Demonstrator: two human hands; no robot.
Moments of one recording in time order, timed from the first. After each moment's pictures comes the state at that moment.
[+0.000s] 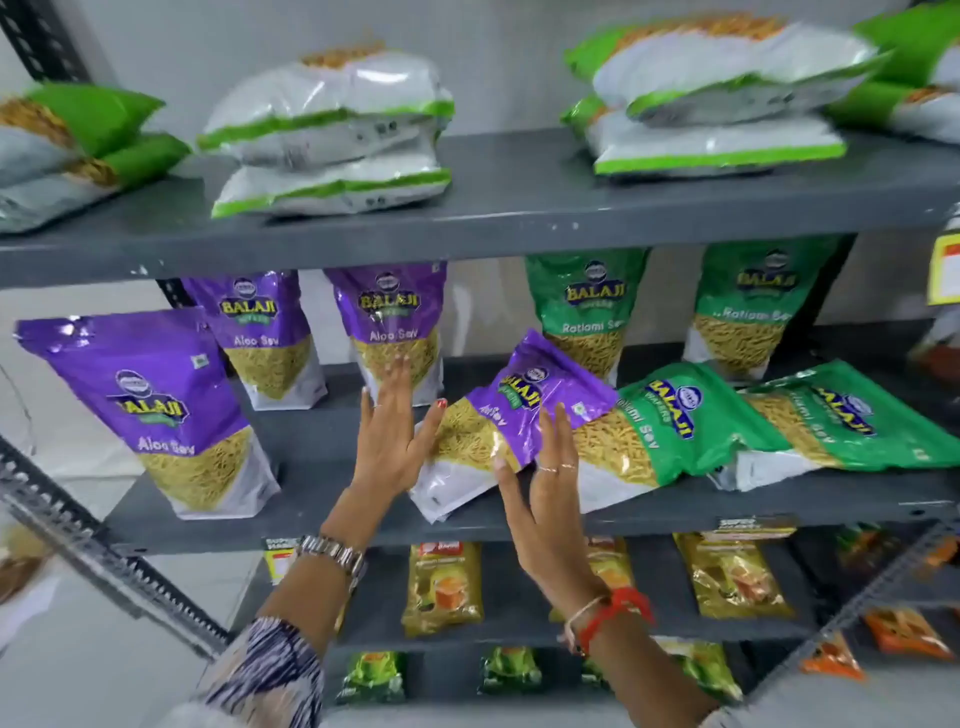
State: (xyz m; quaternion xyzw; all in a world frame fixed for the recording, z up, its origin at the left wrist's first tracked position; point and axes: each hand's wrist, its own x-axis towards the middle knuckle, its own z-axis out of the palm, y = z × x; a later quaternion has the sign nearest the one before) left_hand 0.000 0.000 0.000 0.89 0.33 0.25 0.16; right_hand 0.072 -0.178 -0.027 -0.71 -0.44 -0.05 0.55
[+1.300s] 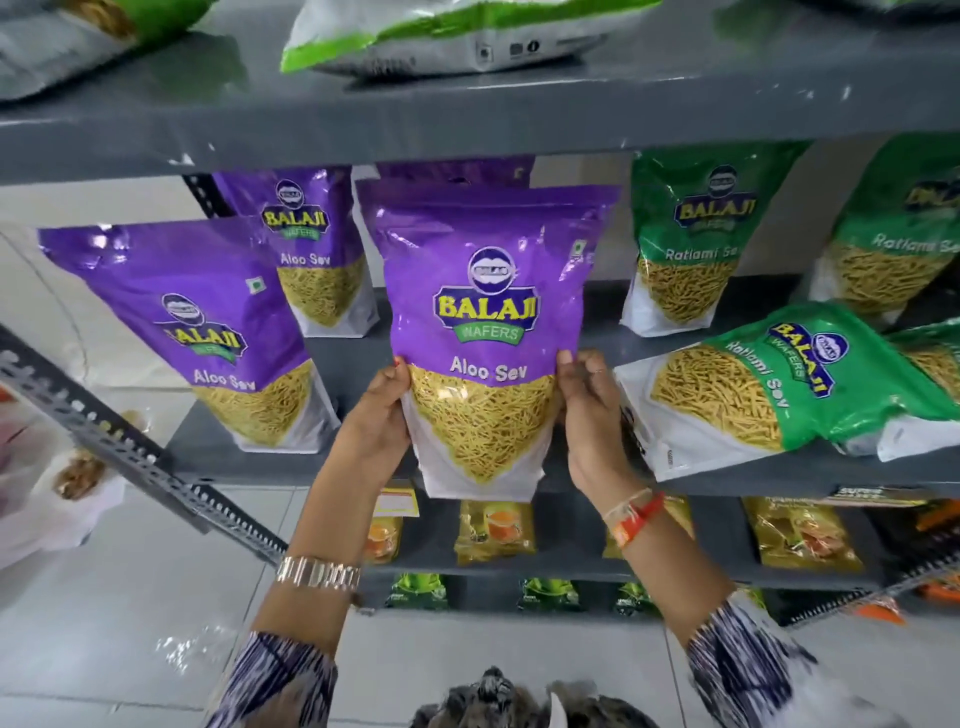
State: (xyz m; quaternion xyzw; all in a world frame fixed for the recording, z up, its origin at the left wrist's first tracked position) left_hand -0.084 0.056 -0.029 0.44 0.30 0.31 0.79; right_hand 0.065 -0.084 -0.026 -0.52 -0.21 0.26 0.78
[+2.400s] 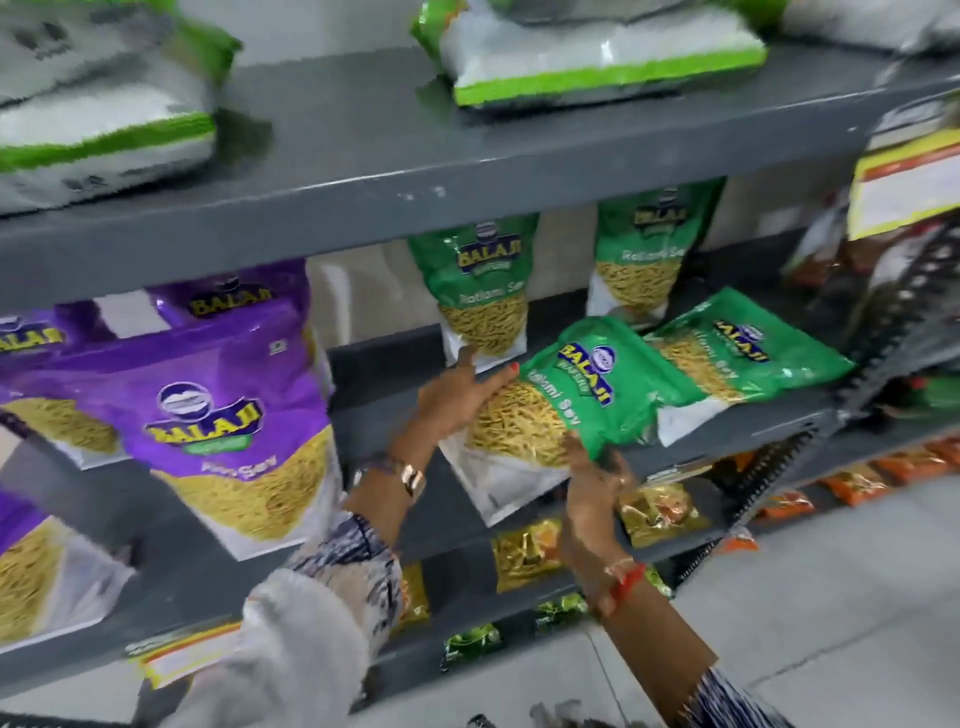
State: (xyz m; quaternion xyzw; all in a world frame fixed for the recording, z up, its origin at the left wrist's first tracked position) left_hand 0.176 -0.024 -0.018 0.88 0.27 0.03 0.38; right_hand 0.175 -0.187 -0.083 -0.55 0.16 0.12 0.81
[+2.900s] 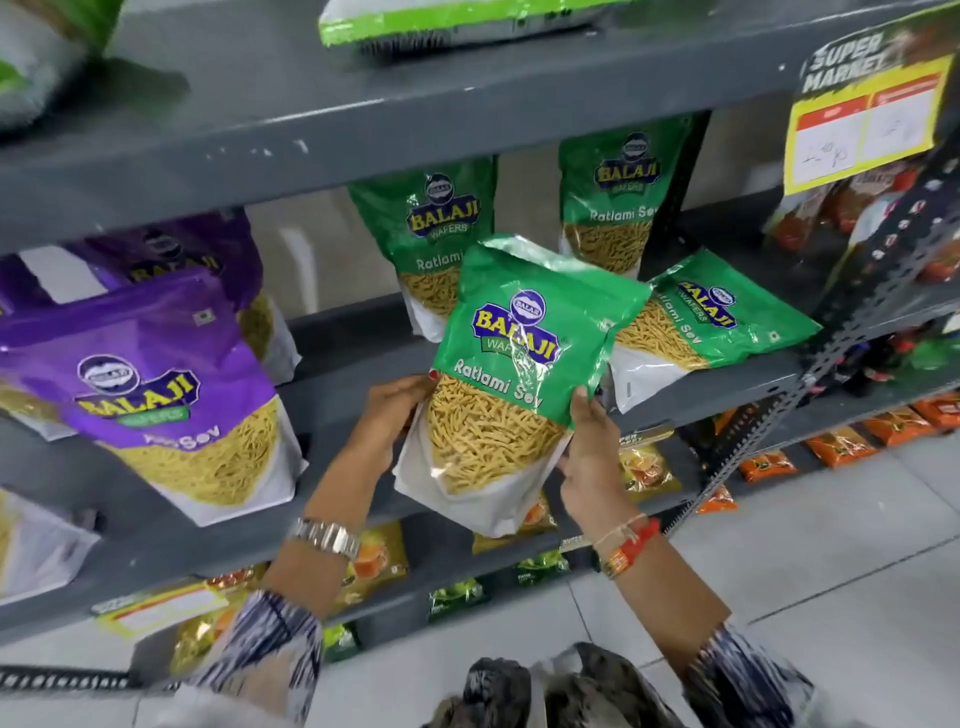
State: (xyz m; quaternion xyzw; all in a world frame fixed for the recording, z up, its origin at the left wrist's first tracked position) left_hand 0.136 -0.067 -0.019 0.64 0.35 0.13 0.68; right_hand 0.204 -0.243 -0.043 -0.53 0.09 0.21 0.81
